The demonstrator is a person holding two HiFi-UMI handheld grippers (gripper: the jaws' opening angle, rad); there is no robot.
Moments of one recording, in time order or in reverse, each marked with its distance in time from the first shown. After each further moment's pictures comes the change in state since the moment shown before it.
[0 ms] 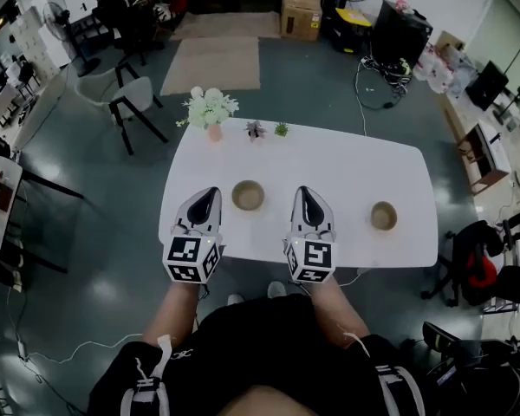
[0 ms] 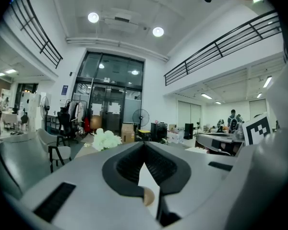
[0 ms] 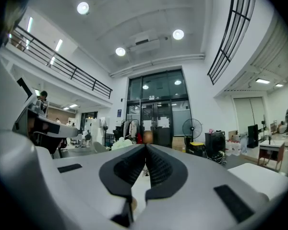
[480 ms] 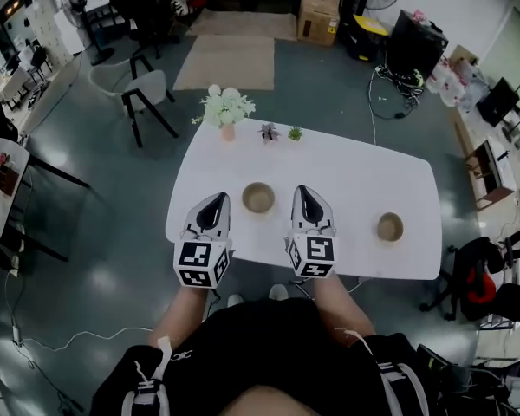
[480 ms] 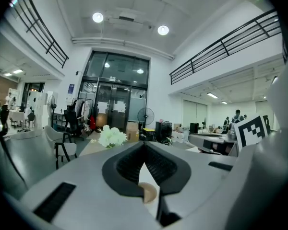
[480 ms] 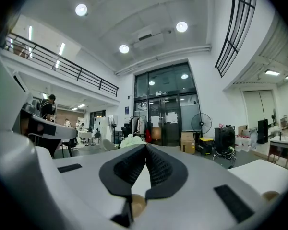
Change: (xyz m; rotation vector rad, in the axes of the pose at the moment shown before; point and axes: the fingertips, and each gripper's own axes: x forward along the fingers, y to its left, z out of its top) left arm -0.011 0.016 -0.010 -0.031 0.009 0.068; right arm 0.033 0.032 -0.011 0.009 0.046 0.111
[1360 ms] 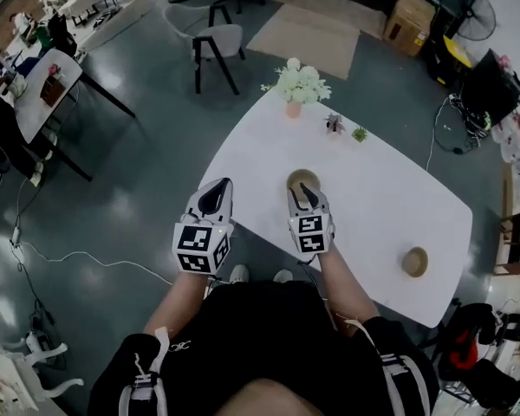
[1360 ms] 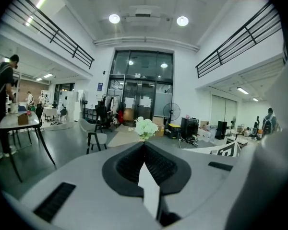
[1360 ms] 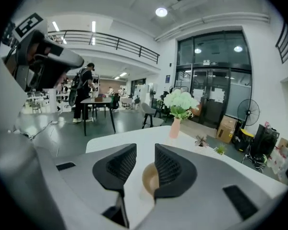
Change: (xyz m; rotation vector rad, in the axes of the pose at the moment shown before) left arm -0.048 0.088 -0.042 -0.098 0.060 0.317; right arm 0.086 0.109 -0.165 -0.262 0.391 0.471
